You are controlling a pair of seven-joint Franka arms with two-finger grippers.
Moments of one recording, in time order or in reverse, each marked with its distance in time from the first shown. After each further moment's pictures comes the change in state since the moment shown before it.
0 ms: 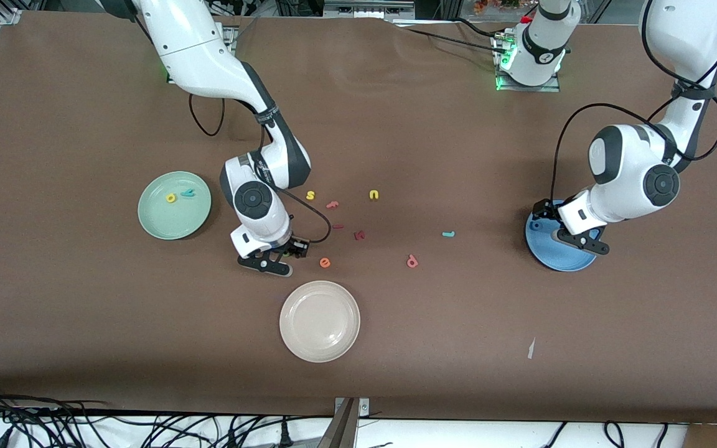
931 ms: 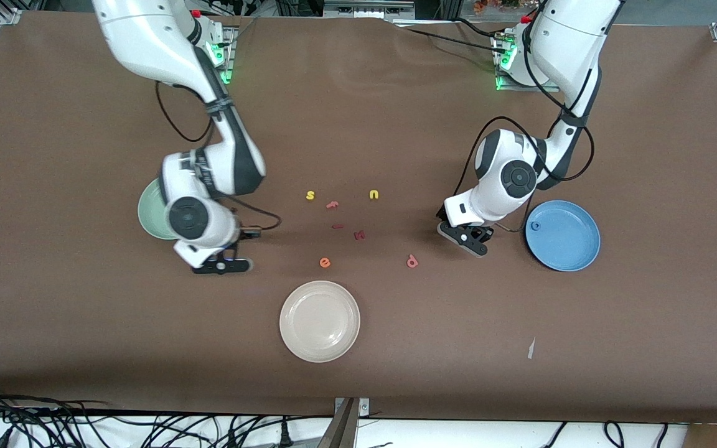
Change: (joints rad) left arm -0.482 0.200 0.110 0.093 -0.129 0.260 -0.014; right arm -0.112 -0.172 -0.095 -0.032 0.007 -0.427 -0.527
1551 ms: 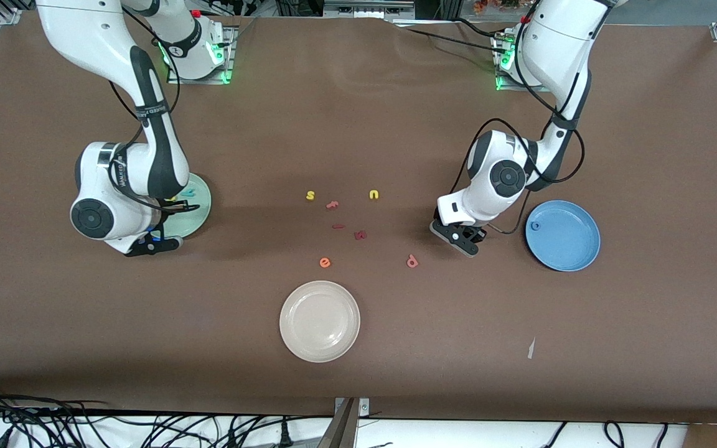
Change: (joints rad) left arm -0.031 0.027 0.012 0.014 0.009 0.027 0.024; right arm -0.030 -0.088 -0.187 -0.267 0.002 -0.006 -0.332
